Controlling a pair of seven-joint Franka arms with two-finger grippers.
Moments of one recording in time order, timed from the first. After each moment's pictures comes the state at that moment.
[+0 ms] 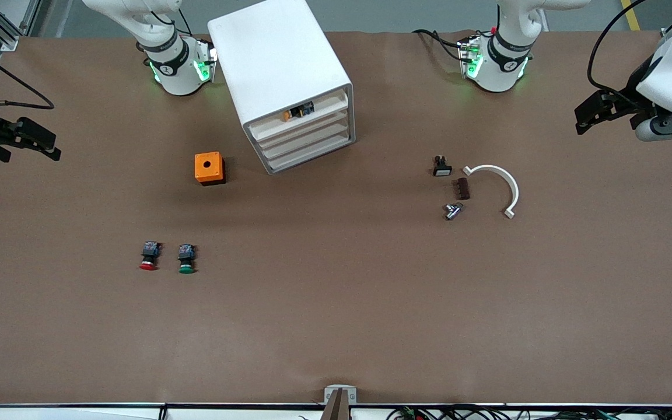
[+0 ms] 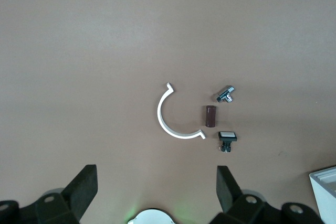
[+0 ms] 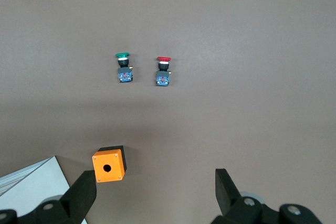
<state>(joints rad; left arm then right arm) -0.12 -0.09 -0.03 -1.62 0.04 1.47 -0.20 -0.04 -0.07 -0.01 -1.70 0.01 1.62 -0.06</state>
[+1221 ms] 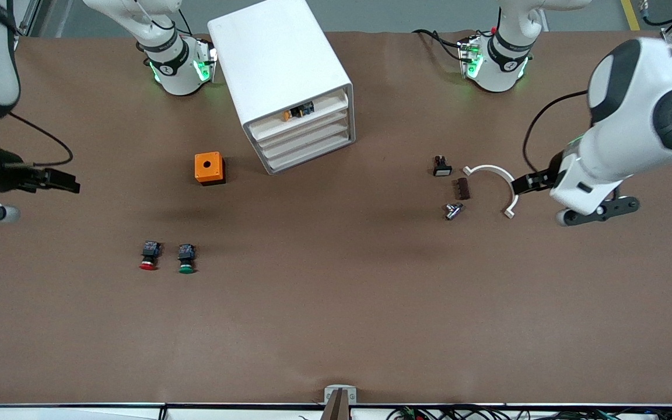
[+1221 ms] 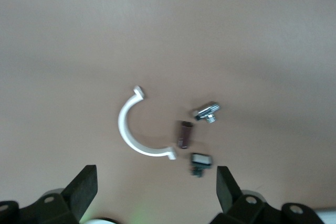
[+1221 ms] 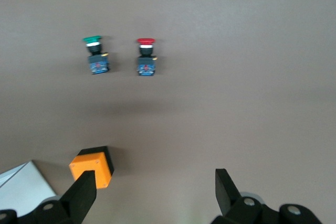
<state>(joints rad) -0.14 0.20 -0.11 -1.65 0.00 1.65 -0.55 -0.09 0.17 -0.03 -1.68 0.01 1.67 -0.07</state>
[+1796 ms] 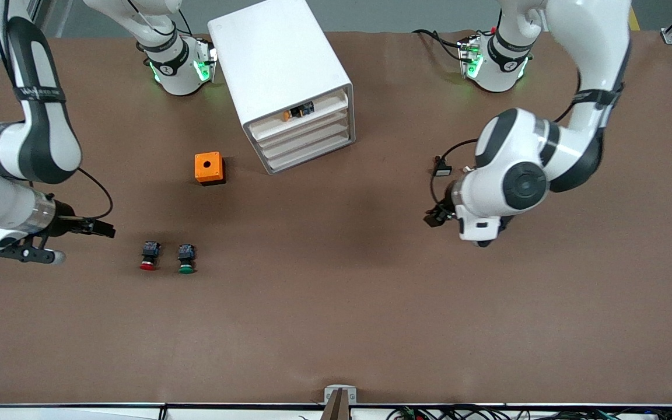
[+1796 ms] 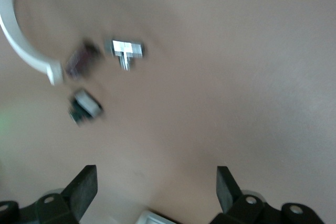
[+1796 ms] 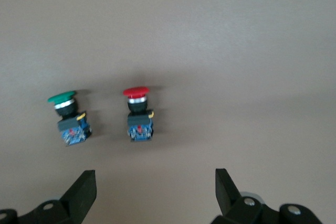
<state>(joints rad) -0.27 0.46 -0.22 -1.62 -0.17 1.82 -1.37 -0.08 0.32 -0.02 -1.89 0.05 2.17 0.03</state>
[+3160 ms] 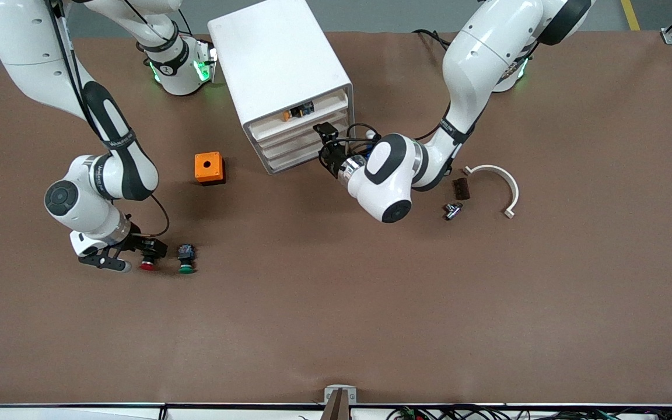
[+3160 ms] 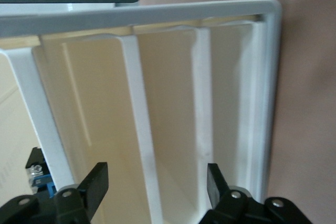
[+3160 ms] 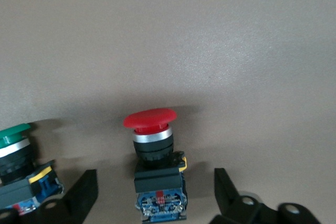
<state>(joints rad) -0.54 0.78 -0.23 -1.51 -0.95 1.71 -2.32 -0.01 0.52 -0.01 -2.06 0.05 2.66 0.14</state>
